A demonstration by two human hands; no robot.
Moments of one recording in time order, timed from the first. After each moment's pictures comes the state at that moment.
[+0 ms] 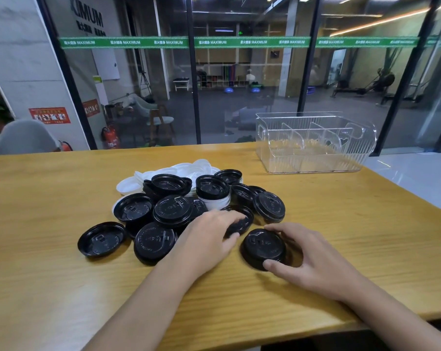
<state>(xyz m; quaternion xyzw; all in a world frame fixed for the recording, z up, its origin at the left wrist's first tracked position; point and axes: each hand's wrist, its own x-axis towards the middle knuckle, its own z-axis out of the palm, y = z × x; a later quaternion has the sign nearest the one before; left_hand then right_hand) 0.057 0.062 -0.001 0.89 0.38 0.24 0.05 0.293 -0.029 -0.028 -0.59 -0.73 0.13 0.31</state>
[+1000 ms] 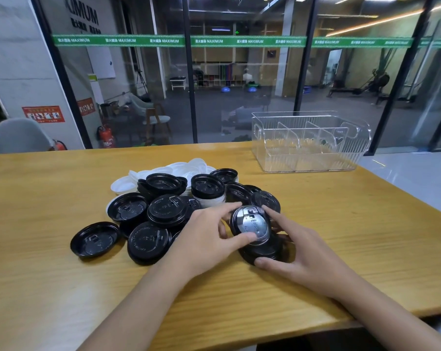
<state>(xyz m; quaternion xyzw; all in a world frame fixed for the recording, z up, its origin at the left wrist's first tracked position) 0.059 0.051 0.005 0.82 0.39 0.34 0.23 0.292 -0.023 -0.030 -0.55 -0.74 0.14 0.35</state>
